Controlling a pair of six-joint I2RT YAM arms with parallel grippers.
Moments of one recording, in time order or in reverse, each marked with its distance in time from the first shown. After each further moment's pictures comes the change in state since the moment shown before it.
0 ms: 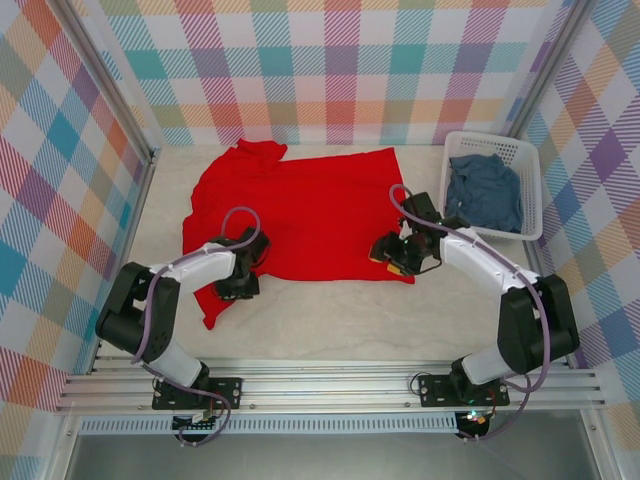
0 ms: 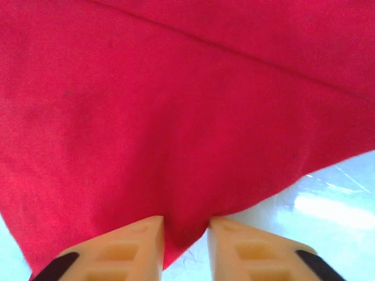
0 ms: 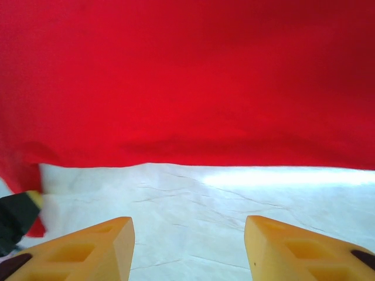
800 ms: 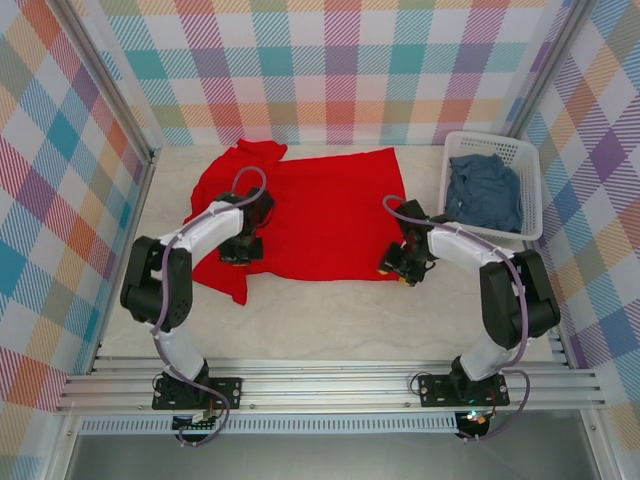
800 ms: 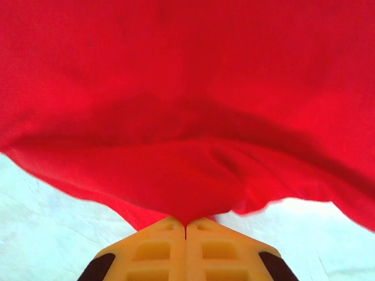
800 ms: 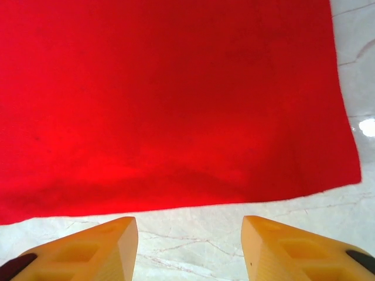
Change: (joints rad) left arm 0.084 0.233 0.486 -0.280 -0.022 0.169; right arm 0.000 0.183 0.025 -0.058 0.129 0.022
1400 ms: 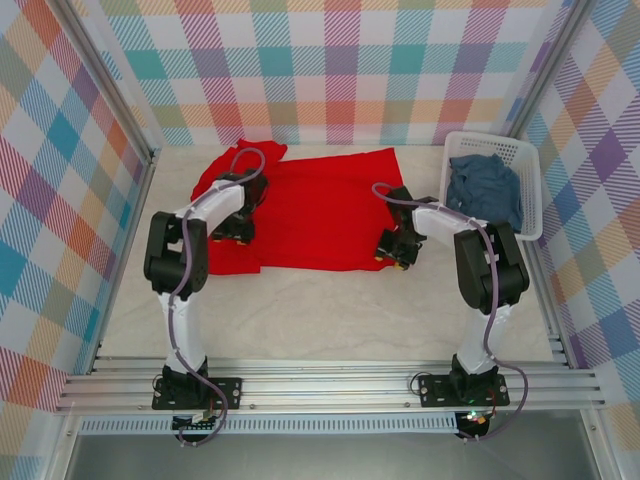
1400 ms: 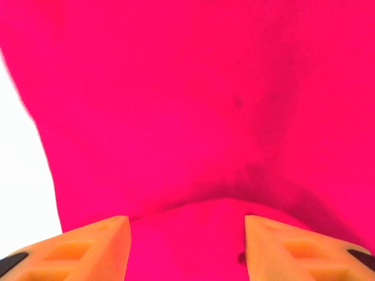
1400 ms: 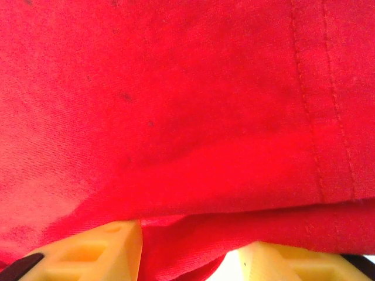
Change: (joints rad) left arm 0.075 0.180 0.212 -0.008 -0.144 0.051; right arm -0.023 0.251 0.228 -0.023 0.050 -0.067
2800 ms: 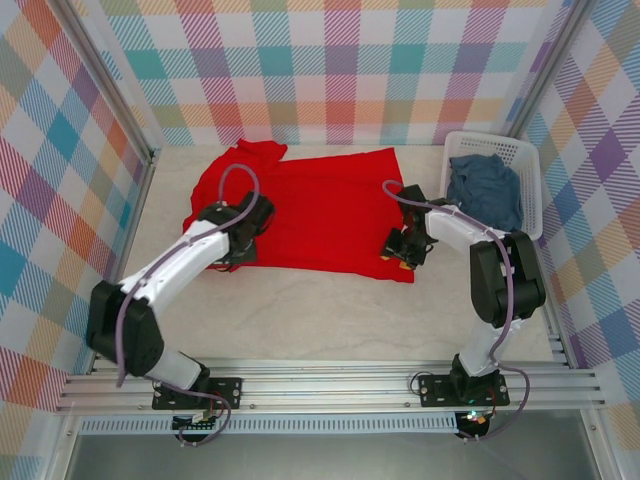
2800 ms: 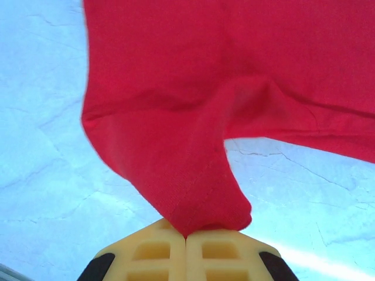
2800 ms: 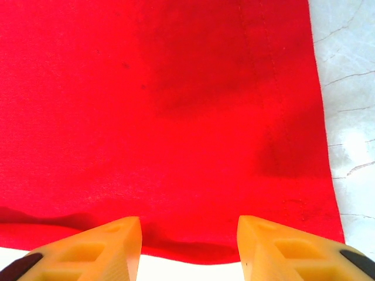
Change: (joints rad) left arm -0.198 -0.555 -0.337 -0.036 -0.068 -0.223; right arm -0.037 -0.125 -0.066 -0.008 -0.035 -0.037
